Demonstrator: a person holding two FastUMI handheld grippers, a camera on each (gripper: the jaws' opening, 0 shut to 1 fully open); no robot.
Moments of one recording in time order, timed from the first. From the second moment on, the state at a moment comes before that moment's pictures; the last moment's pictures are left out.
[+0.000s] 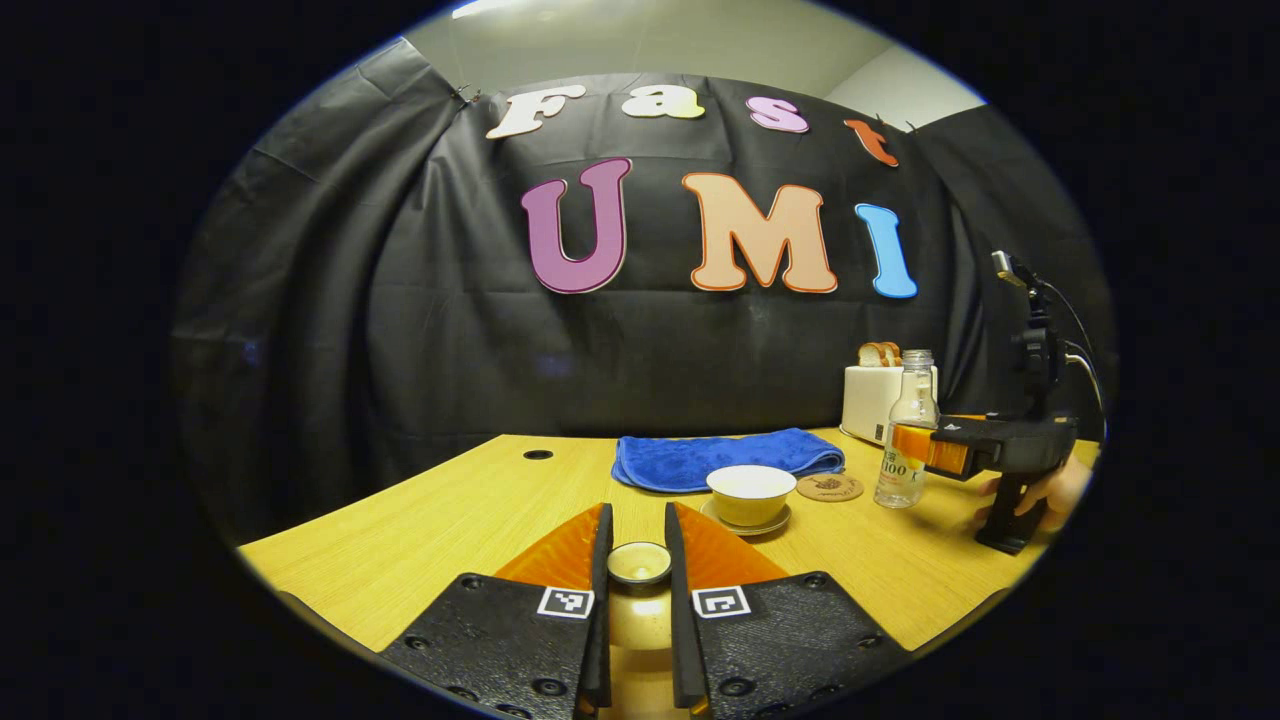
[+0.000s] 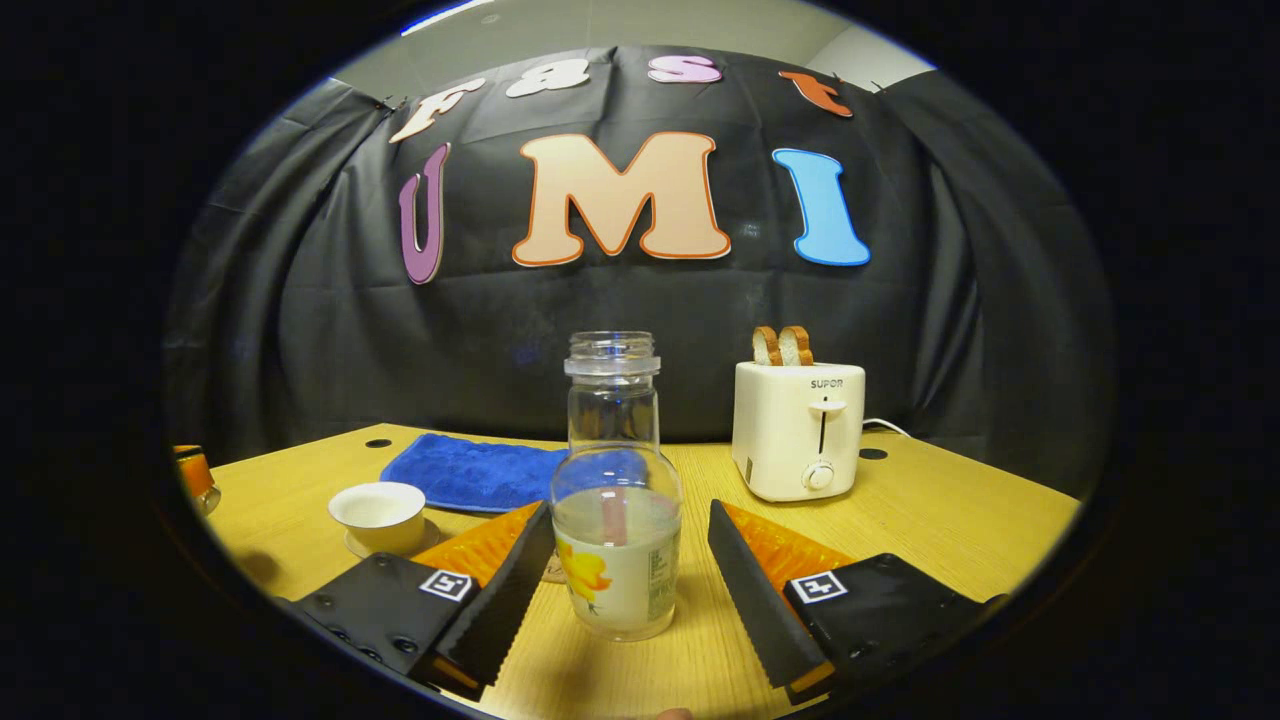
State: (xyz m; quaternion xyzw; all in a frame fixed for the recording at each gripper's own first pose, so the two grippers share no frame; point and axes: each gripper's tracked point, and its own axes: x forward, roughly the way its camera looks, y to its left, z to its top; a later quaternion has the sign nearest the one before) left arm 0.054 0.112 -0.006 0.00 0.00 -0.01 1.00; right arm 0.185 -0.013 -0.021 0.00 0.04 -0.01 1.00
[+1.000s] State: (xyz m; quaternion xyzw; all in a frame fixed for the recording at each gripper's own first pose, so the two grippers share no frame) left arm 0.062 0.113 -0.007 0.00 0.00 -0.04 1.00; right arm 0.211 0.050 -0.015 -0.23 0.00 0.02 0.97
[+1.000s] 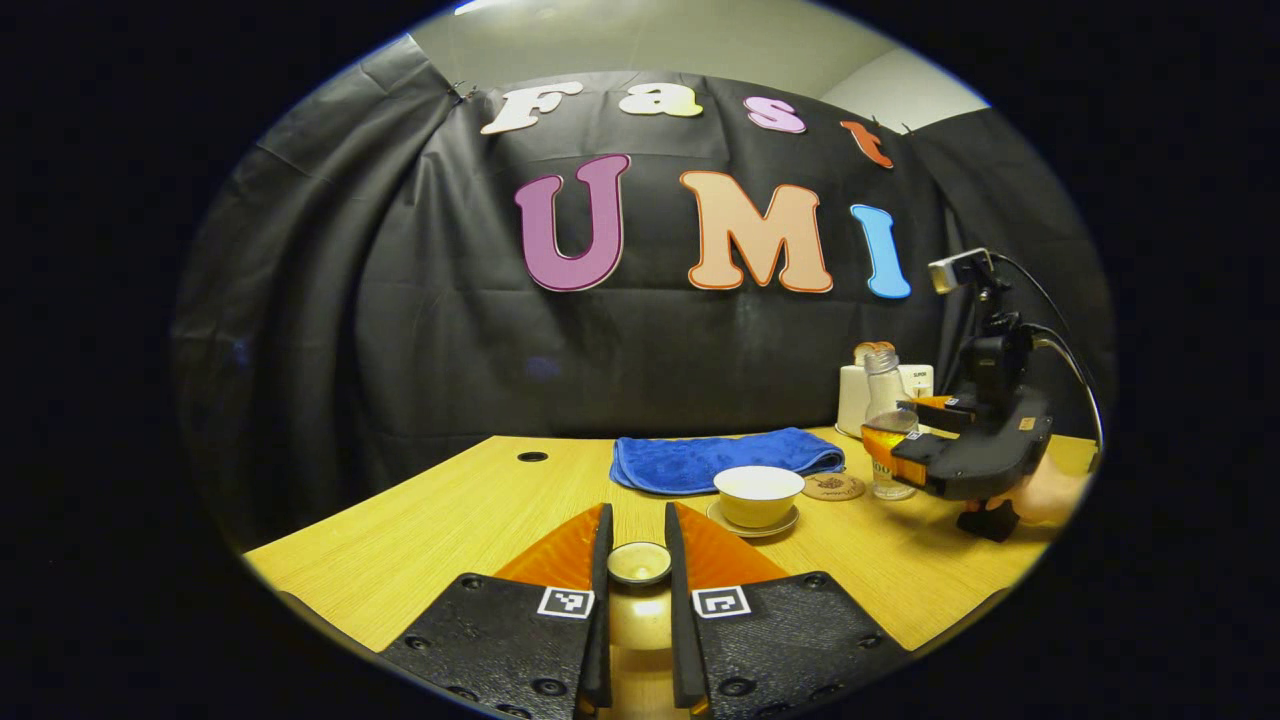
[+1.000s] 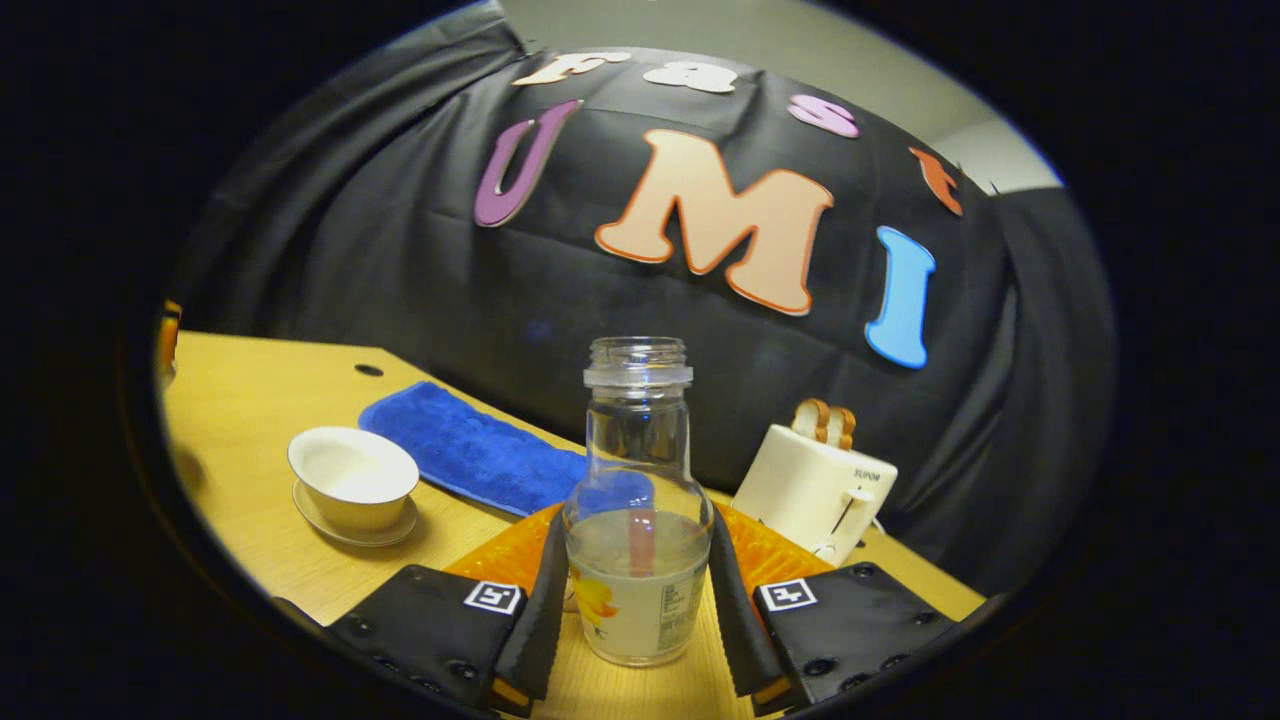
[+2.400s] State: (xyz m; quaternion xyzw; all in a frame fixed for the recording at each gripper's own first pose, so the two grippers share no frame) left arm 0.064 0.133 -0.007 0.00 0.00 -0.03 1.00; right arm 0.218 0.112 -0.058 -0.68 0.01 0.14 0.72
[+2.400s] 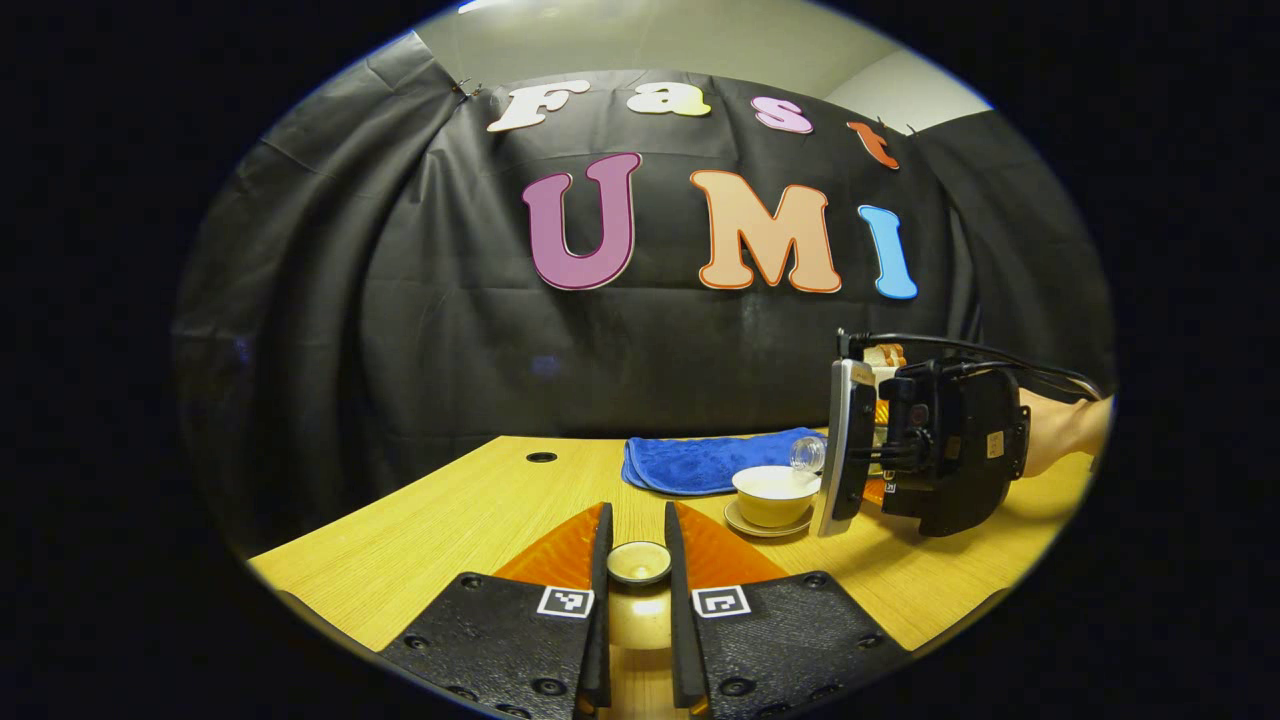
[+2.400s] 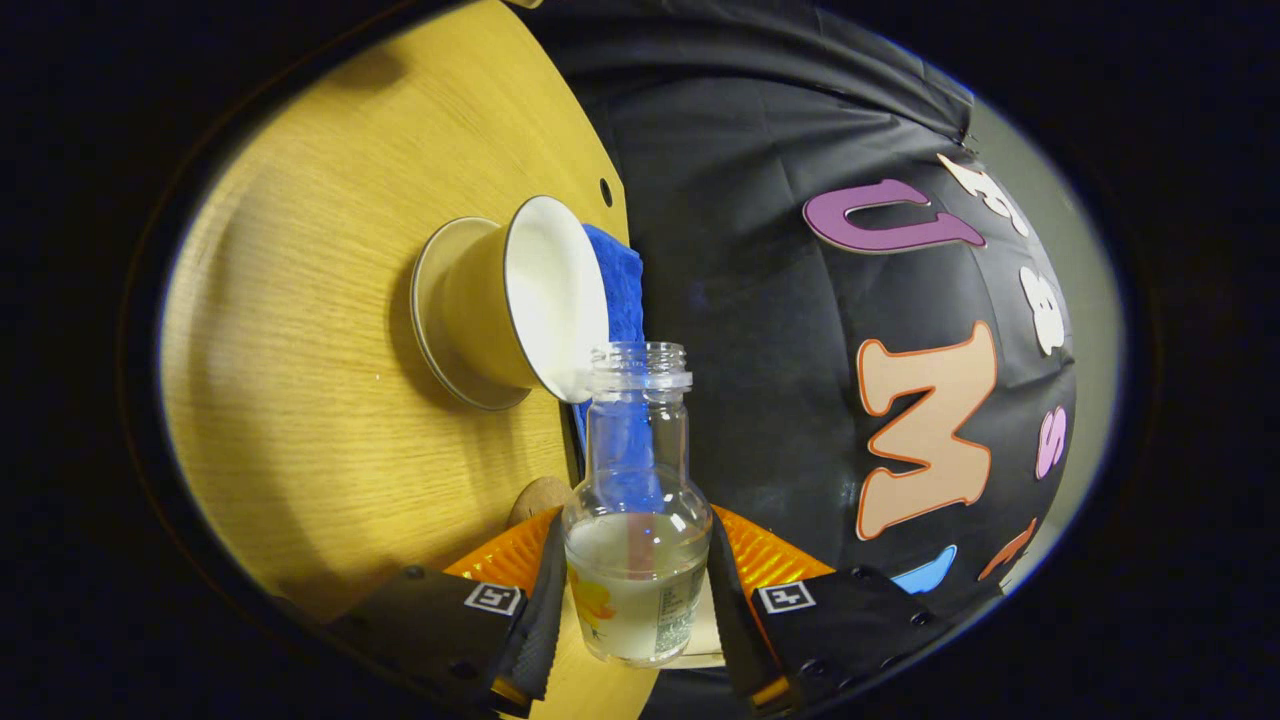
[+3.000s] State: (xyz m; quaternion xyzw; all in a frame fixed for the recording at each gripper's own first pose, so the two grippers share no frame) left arm 0.065 0.132 -0.007 0.00 0.00 -0.03 1.00; right arm 0.219 0.122 -0.047 -0.76 -0.01 0.14 0.63
